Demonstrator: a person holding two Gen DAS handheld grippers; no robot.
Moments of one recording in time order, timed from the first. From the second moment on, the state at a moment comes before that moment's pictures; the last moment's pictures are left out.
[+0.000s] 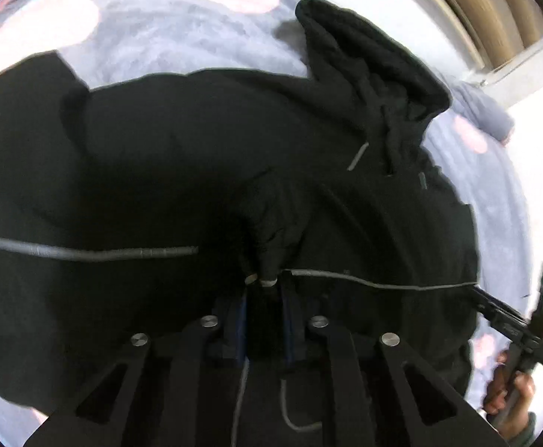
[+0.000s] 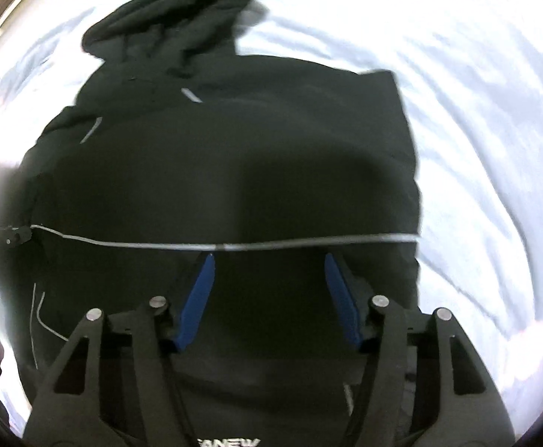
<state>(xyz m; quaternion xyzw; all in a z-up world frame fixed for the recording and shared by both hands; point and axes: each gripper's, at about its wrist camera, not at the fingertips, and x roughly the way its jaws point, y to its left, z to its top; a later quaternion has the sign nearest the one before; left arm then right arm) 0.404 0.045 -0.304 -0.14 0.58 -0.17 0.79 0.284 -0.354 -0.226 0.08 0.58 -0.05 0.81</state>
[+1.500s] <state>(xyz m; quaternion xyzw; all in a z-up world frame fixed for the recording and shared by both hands) 0.343 0.064 -0.270 -0.15 0.54 -0.14 0.82 0.359 -0.374 -0.260 0.03 0.57 -0.11 0.81</state>
